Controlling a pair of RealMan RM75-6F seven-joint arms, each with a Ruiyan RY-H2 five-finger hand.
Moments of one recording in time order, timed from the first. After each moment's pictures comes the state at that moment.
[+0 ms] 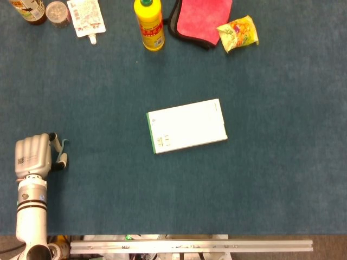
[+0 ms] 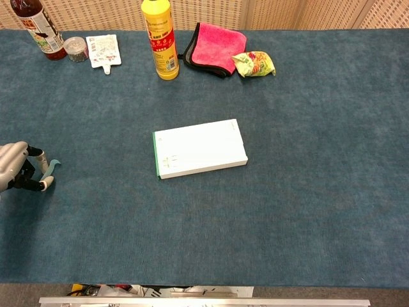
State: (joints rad) left arm -0.25 -1.55 -0.07 -1.65 0.86 1.30 0.62; right arm 0.08 -1.14 0.07 -1.48 -1.45 1.43 0.06
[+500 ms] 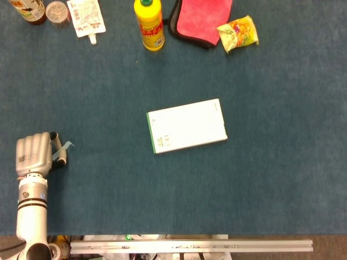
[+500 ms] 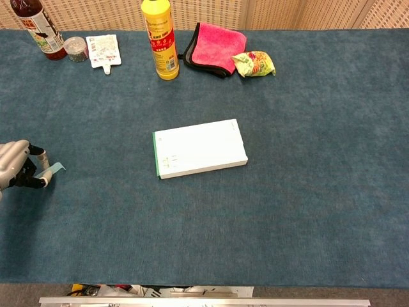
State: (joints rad) left arm -0.26 -1.55 -0.07 -1.65 0.85 1.29 0.62; right arm 0.08 -1.14 0.07 -1.47 -1.44 1.42 0.06
